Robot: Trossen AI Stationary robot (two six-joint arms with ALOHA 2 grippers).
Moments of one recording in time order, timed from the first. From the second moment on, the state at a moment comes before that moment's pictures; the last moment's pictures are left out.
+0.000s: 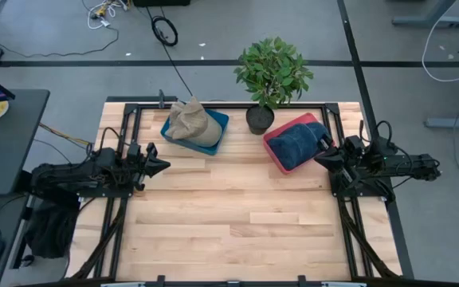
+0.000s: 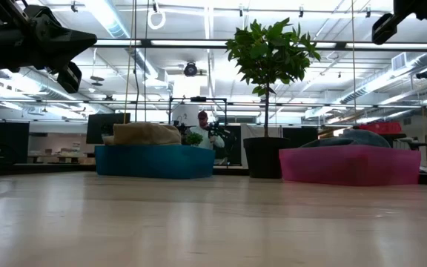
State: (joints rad) left arm 0.06 0.01 0.01 0.20 0.04 -0.43; right arm 0.04 0.11 0.22 0.30 -0.13 0.38
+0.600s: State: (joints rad) left arm 0.06 0.01 0.01 0.19 0.04 -0.43; right arm 0.04 0.00 0.22 0.14 -0.12 0.34
